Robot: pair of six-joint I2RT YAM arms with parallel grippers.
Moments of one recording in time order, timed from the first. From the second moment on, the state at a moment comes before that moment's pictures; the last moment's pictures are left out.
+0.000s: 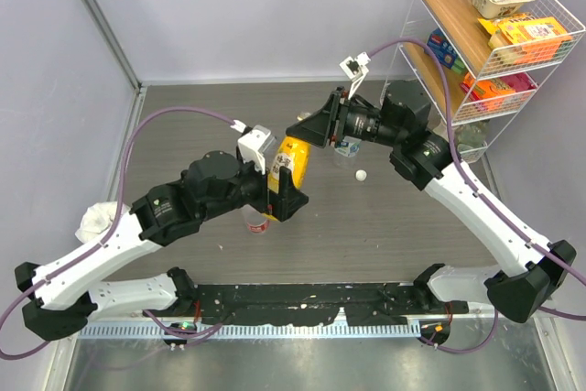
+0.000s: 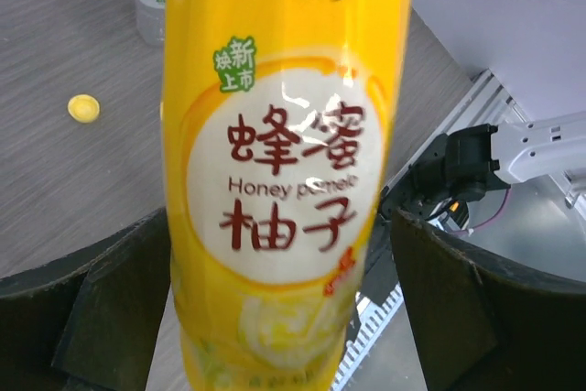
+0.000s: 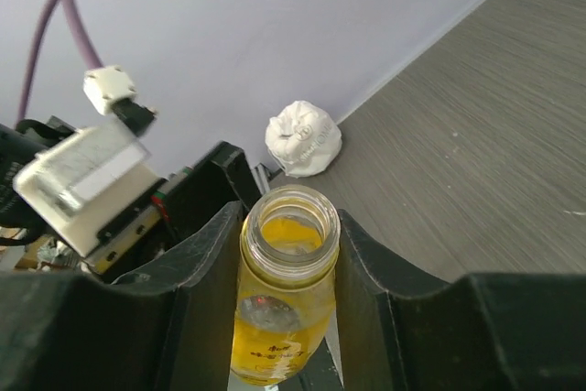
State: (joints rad) left arm -1.03 0.99 1.19 -0.57 -0.08 -0.45; right arm 0.62 1.25 1.34 -0.07 -0.61 0.62
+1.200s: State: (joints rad) left arm -1.03 0.98 1.19 -0.60 -0.23 -0.43; right arm 0.79 1.09 0.74 0.12 0.63 0.14
